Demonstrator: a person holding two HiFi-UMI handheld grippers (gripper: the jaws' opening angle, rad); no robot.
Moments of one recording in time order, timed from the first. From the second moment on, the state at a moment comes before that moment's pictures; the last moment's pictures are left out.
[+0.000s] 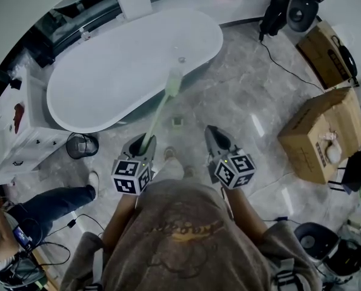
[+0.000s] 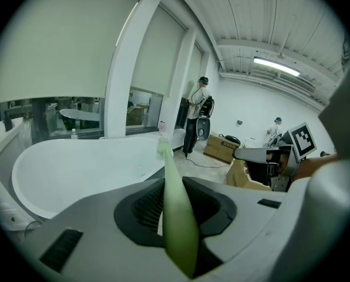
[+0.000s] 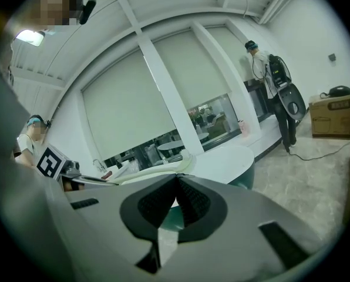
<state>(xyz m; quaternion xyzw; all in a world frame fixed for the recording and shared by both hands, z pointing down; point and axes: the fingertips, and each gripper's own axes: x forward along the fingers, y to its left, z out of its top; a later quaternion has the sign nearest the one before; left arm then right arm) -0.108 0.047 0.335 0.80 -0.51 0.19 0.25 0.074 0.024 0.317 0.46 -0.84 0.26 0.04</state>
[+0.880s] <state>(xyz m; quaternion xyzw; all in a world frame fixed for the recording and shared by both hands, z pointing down) -0.114 -0.023 0.408 0.80 -0.49 0.21 0.27 0.048 -0.048 0.378 0.47 -0.83 0.28 0.08</state>
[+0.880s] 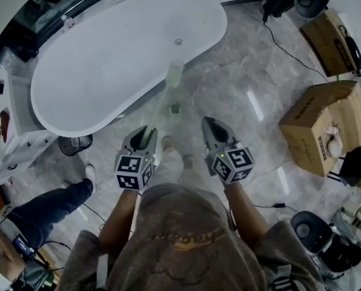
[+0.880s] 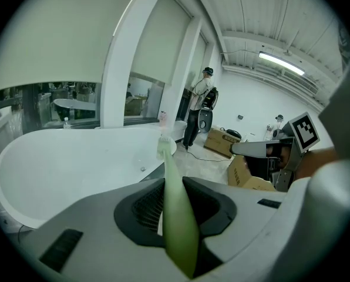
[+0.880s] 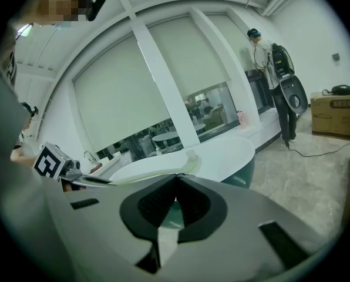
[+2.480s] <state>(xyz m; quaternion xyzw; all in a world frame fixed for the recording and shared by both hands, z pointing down) -0.099 -0.042 0.629 0.78 -0.46 0.27 0.34 0.048 -0.067 0.585 0.48 -0.81 0.33 0.12</state>
